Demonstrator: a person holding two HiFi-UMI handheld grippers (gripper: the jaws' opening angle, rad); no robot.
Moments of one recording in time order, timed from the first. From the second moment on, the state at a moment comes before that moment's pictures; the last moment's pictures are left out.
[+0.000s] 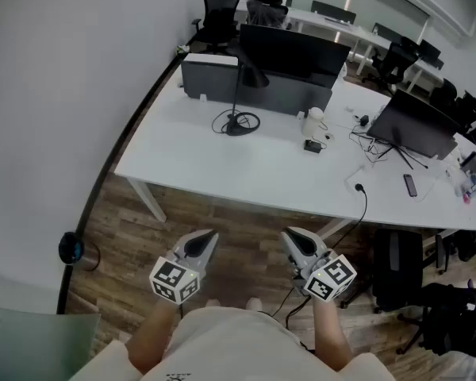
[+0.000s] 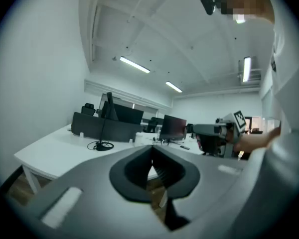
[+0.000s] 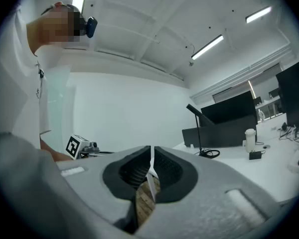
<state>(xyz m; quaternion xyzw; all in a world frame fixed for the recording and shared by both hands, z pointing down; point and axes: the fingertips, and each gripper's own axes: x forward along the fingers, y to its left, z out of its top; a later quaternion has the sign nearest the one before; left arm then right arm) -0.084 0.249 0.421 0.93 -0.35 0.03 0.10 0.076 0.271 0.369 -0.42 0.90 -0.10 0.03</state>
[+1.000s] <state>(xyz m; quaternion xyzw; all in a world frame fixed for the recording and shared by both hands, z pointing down) -0.110 0.251 0.418 0.94 -0.32 0.03 0.10 0.053 0.269 0.369 -0.43 0.90 -0.11 0.05</state>
